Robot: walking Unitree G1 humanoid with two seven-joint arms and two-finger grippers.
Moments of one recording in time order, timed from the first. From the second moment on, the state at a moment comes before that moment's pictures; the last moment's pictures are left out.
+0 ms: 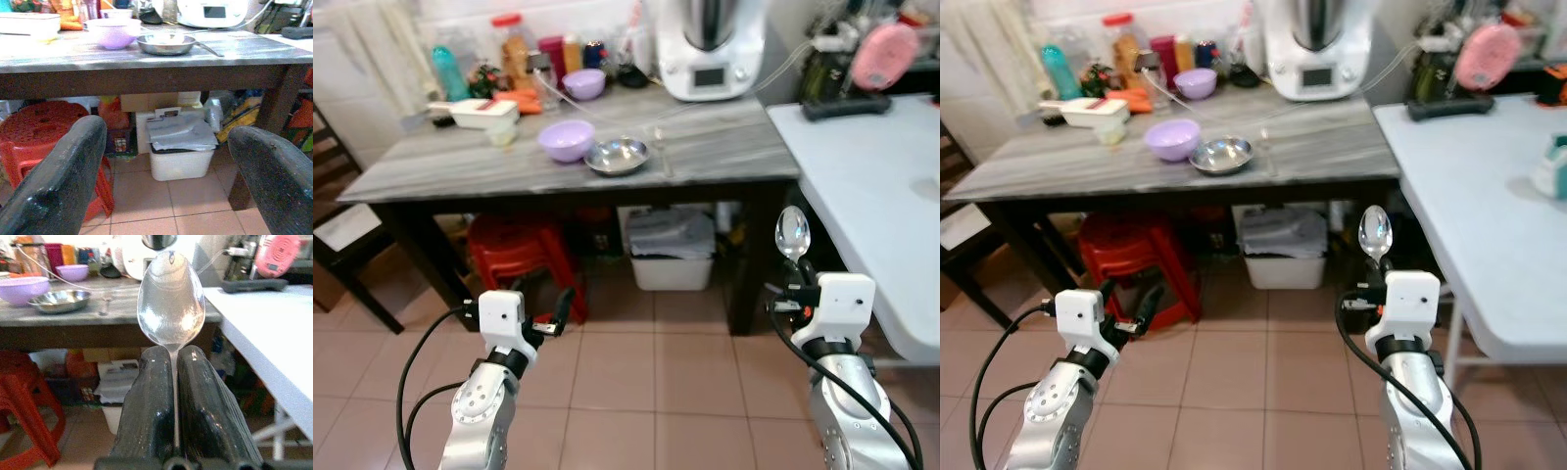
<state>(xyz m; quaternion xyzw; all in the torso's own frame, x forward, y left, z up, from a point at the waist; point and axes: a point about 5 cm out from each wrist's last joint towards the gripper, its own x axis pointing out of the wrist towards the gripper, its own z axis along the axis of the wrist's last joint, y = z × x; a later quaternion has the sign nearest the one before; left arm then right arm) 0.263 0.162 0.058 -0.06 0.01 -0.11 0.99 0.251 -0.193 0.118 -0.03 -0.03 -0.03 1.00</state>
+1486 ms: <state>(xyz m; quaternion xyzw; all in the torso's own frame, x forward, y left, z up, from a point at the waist) 0.266 0.155 0.059 -0.06 0.02 -0.12 0.99 0.255 -0.180 0.115 -0.02 -0.02 -0.01 1.00</state>
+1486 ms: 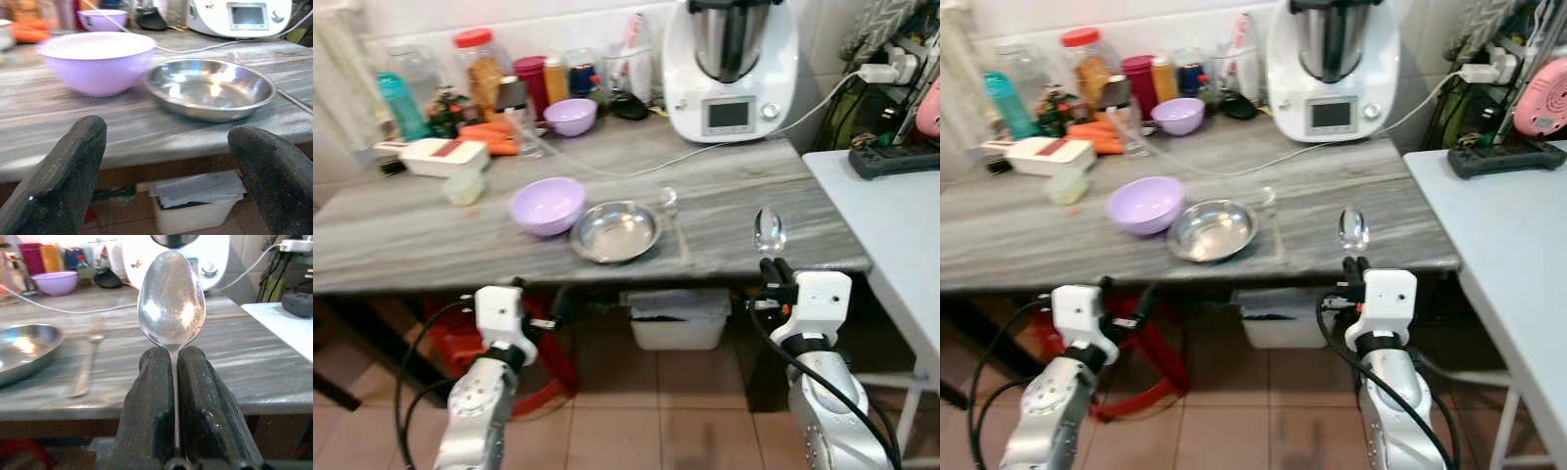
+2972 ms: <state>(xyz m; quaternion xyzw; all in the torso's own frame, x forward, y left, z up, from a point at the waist) 0.237 0.151 0.063 -0.07 0.03 -0.29 0.96 0.273 -0.204 0.104 0.02 0.07 -0.03 1.00</state>
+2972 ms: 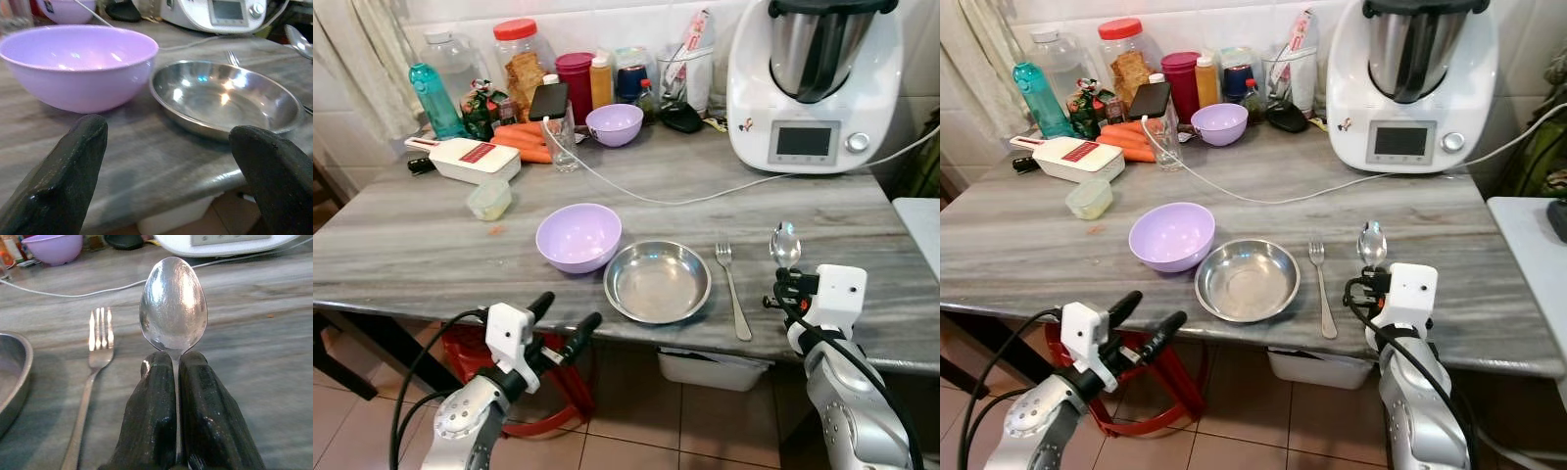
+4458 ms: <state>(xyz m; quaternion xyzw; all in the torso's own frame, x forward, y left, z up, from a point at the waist) 0.271 0.173 0.056 -0.08 -0.01 -0.34 0.94 0.303 -0.197 0.091 0.05 0.14 0.02 0.99</state>
